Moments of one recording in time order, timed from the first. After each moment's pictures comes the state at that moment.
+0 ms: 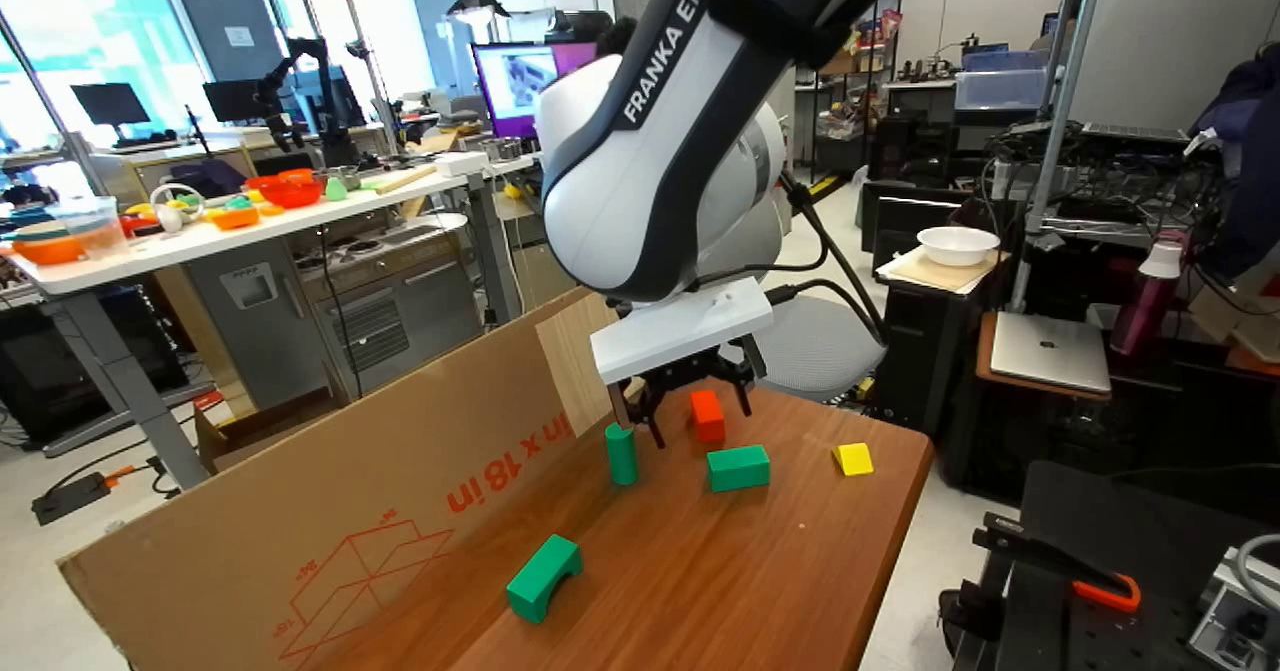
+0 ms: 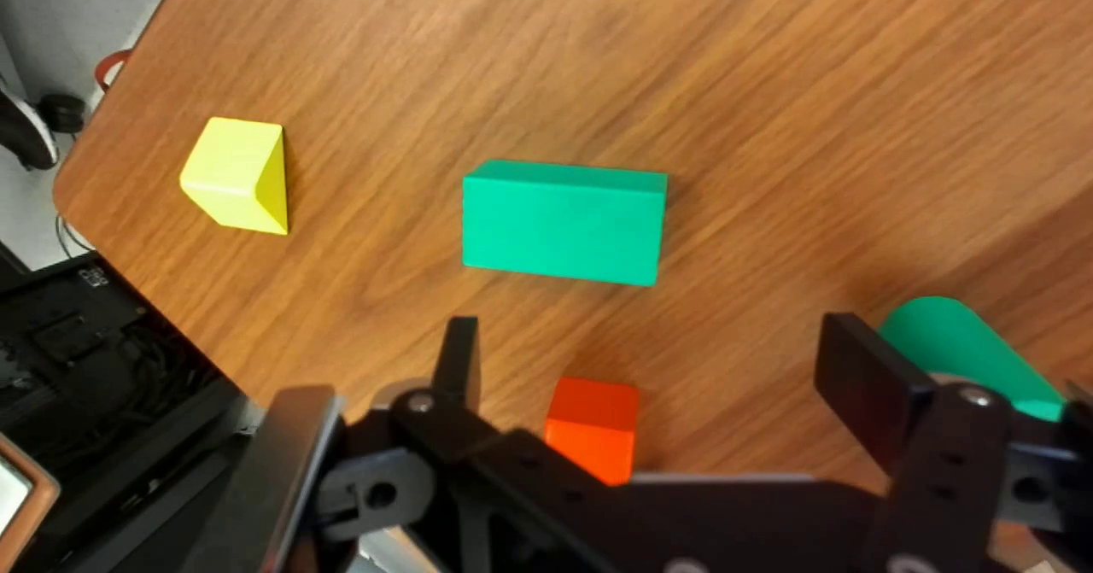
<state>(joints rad) 0.08 0.67 -0.15 -1.76 -0.13 2.28 0.77</state>
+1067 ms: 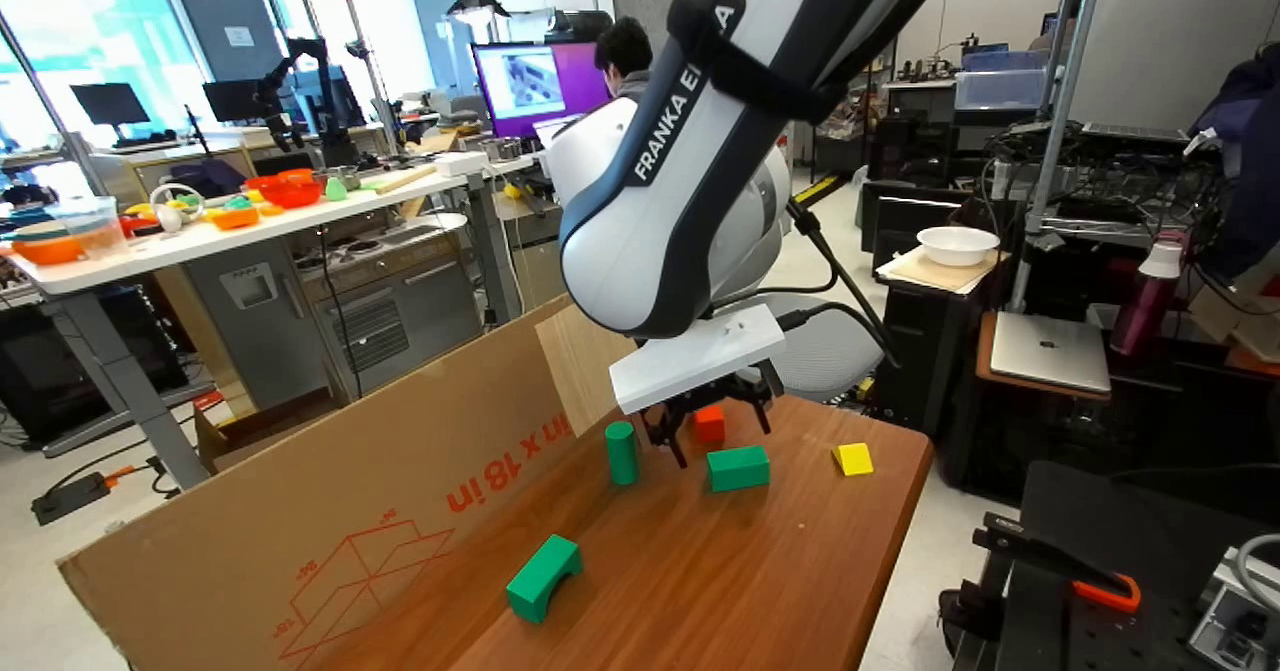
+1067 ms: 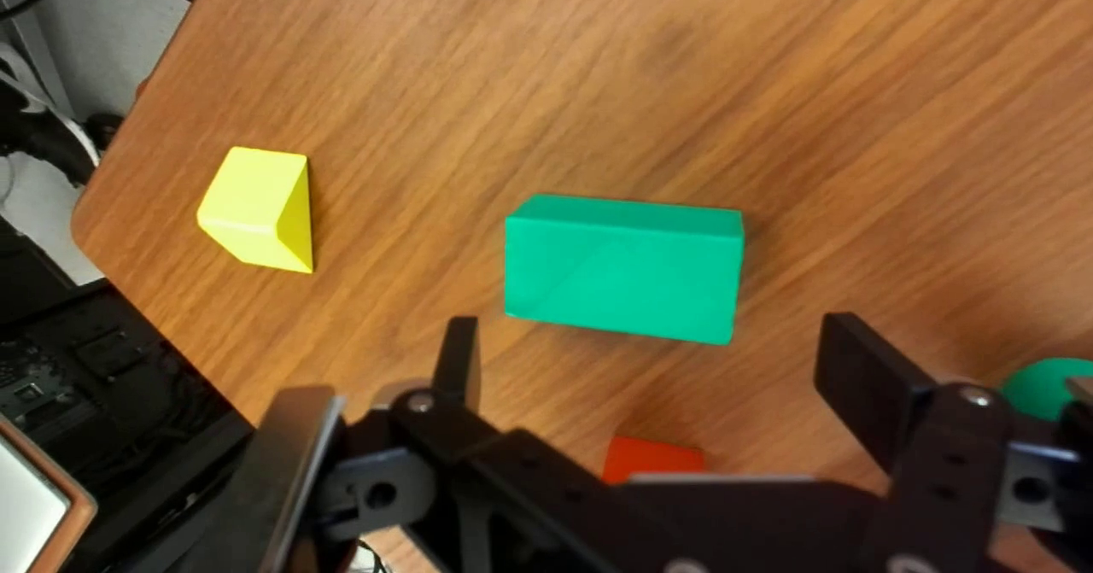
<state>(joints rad) 0.10 0.72 -0.18 -1.76 -0.13 2.28 0.79</state>
